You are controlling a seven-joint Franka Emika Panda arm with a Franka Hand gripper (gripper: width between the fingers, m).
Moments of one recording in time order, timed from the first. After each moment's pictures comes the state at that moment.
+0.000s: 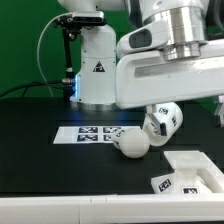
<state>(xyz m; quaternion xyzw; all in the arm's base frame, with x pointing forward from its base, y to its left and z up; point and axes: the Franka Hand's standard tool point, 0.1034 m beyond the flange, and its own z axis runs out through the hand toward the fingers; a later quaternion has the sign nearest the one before) 0.612 0.102 0.102 -0.99 0.00 -0.12 0.07</state>
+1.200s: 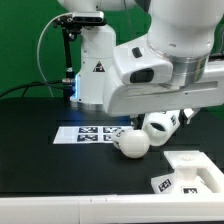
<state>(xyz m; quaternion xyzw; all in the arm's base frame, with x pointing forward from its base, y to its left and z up) 0.534 0.075 0.083 -0.97 -0.07 0.24 0.02</state>
